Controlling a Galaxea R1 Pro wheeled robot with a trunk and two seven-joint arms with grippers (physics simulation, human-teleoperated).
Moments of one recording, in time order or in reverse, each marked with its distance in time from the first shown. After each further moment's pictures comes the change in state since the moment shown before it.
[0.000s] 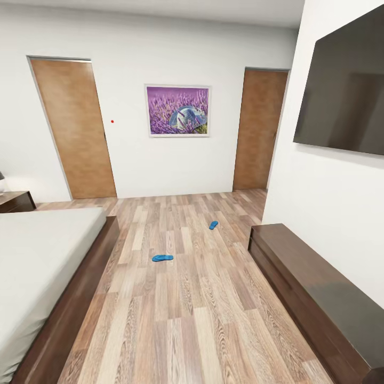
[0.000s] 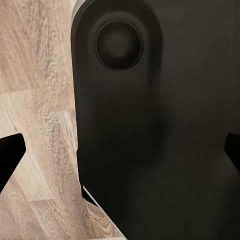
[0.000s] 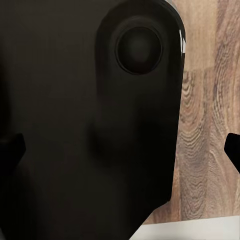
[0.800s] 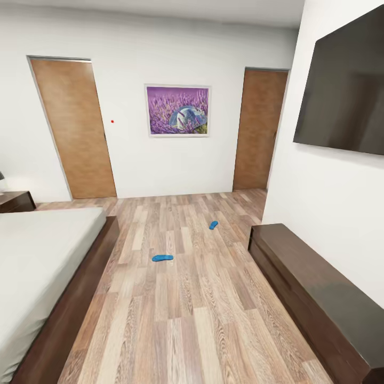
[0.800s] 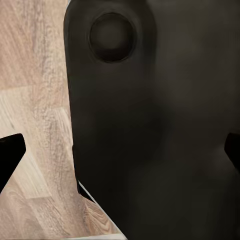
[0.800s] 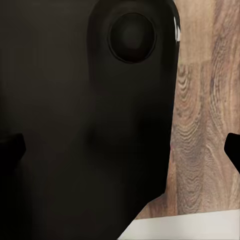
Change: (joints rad) left arm 0.006 -0.007 -0.007 0.001 0.001 0.003 0.000; right arm 0.006 -0.009 0.003 0.009 0.003 0.003 0.002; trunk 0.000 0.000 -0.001
